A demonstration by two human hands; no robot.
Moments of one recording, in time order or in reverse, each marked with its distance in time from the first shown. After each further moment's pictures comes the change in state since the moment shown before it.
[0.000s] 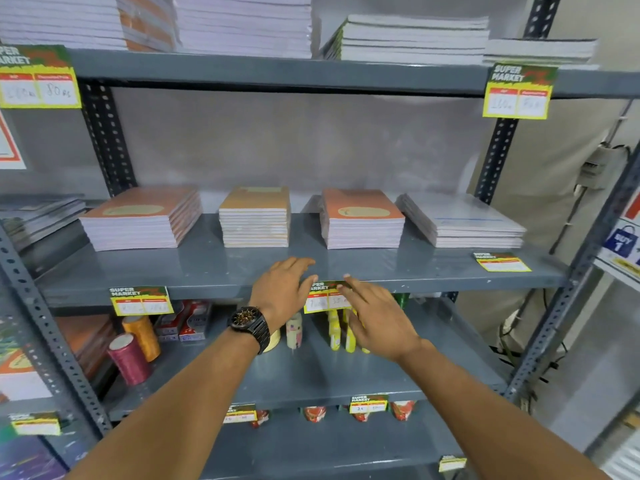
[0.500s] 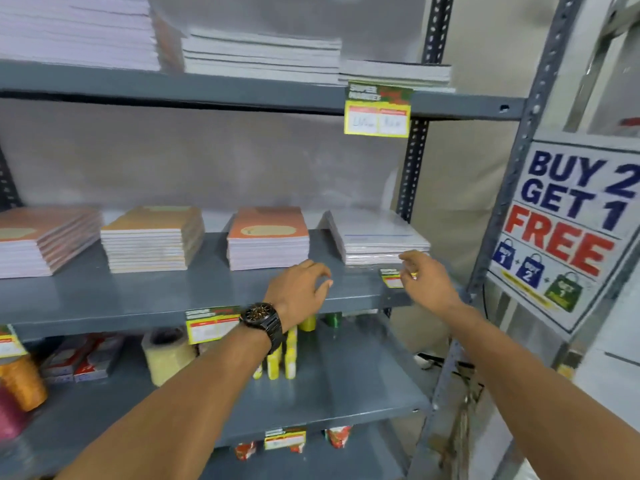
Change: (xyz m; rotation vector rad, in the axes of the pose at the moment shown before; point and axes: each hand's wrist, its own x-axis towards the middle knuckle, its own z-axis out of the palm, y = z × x) left_hand 0.088 0.188 0.080 -0.080 -0.091 0.125; right_hand -0.060 0.248 -0.118 0.320 0.137 0.681
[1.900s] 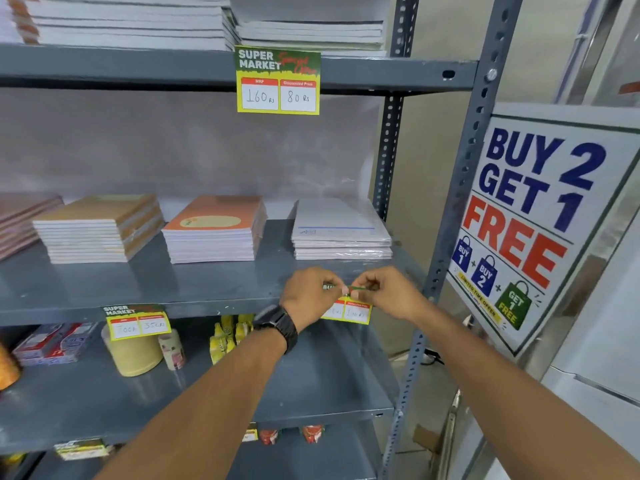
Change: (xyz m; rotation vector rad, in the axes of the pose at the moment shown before) left_hand 0.075 0.116 0.109 -0.283 -0.018 -0.256; right_hand 0.039 0.095 -0.017 0.337 -0.466 -0.083
